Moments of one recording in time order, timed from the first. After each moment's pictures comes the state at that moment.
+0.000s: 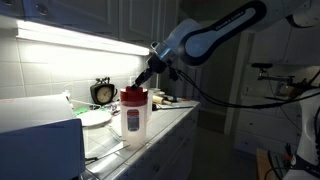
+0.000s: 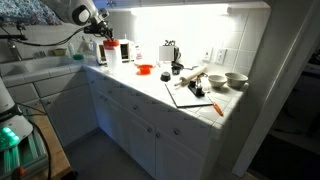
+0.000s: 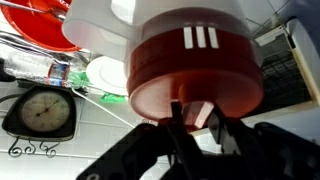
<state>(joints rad) 0.17 0.05 0.19 -2.15 0.13 2.95 -0.23</state>
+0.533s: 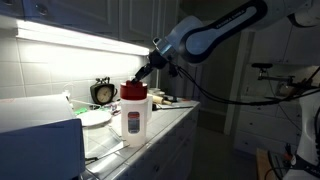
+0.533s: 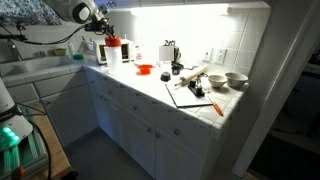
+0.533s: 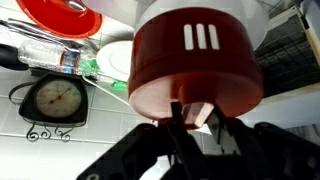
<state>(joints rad) 0.17 0.04 0.17 -2.15 0.11 2.98 -0.20</state>
